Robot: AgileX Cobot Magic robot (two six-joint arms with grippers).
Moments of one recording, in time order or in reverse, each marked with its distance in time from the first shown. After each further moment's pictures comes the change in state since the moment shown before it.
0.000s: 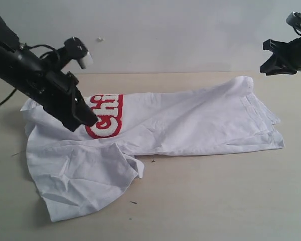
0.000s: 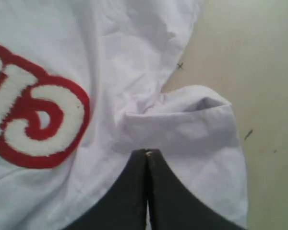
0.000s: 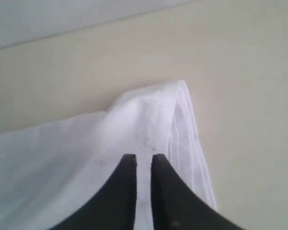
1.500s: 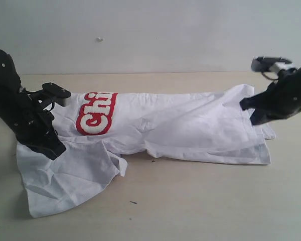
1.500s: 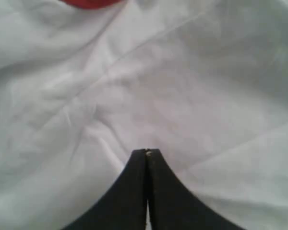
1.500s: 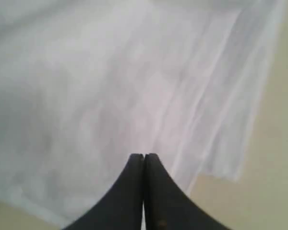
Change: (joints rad) left arm 0.079 0.128 0.057 0.365 -0.058 -0.494; right arm 0.218 -0.471 0.771 -0.265 -0.284 -0.041
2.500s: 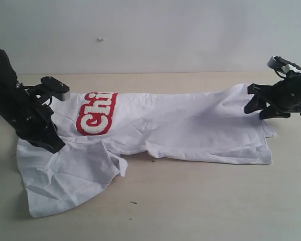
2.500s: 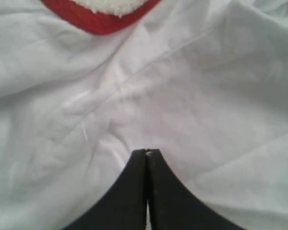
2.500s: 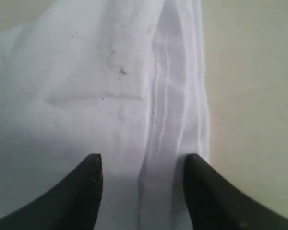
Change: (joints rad) left arm 0.008 -0.022 0.001 -0.029 -0.035 0.061; right arm -0.148 0.369 -0.313 0.333 0.072 -0.114
